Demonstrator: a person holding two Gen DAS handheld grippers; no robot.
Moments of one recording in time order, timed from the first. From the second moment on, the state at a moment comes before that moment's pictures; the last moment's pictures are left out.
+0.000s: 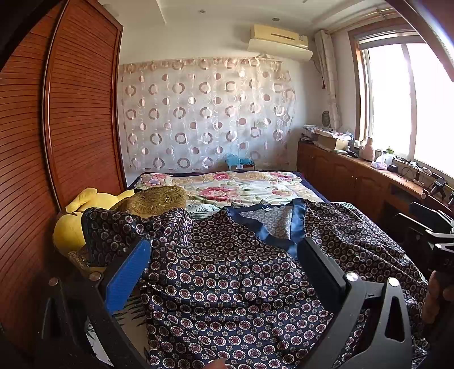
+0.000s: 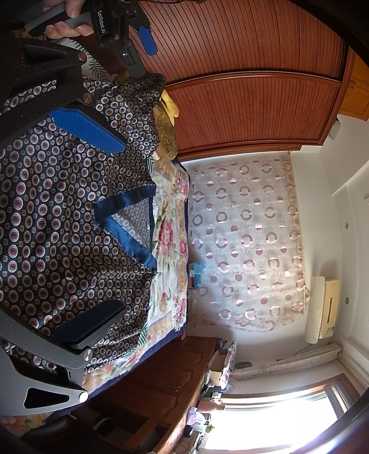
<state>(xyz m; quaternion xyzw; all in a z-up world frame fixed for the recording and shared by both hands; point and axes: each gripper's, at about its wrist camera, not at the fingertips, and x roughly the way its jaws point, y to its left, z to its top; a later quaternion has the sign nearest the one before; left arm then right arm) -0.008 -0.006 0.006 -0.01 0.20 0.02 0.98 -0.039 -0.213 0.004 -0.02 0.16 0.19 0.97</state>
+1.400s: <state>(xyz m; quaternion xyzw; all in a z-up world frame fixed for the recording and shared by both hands) -0.007 0.000 0.004 -0.01 0.21 0.02 0.98 -0.032 -0.210 0.002 -0.01 0.17 0.21 0.96</state>
